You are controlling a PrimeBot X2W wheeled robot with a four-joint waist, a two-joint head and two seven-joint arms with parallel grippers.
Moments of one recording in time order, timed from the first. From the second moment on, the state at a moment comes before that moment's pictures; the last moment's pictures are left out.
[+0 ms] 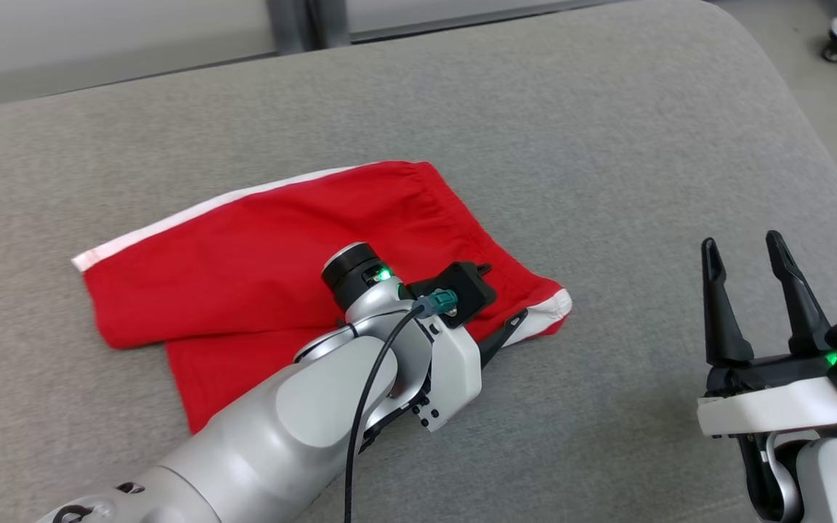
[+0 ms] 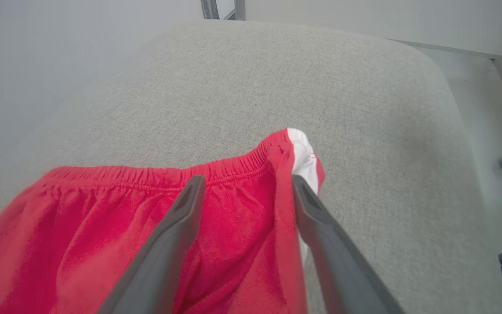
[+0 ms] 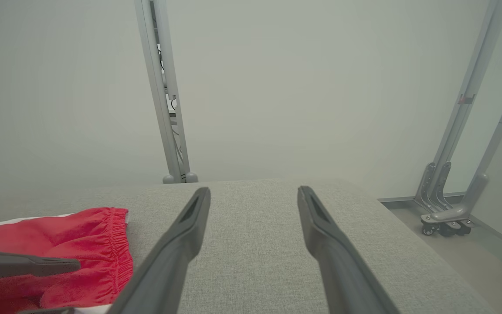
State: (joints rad) left arm -0.90 0.05 -1.26 0.74 -0.64 -0.11 -0.07; right arm -0.19 -0.05 -0.01 0.10 0.16 0.13 -0.26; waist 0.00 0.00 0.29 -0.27
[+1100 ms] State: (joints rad) left arm -0.37 0.35 -0.97 0.54 -0.92 0.12 -0.26; right arm -0.06 -0.05 -0.07 0.09 0.10 0.13 -0.26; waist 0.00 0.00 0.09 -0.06
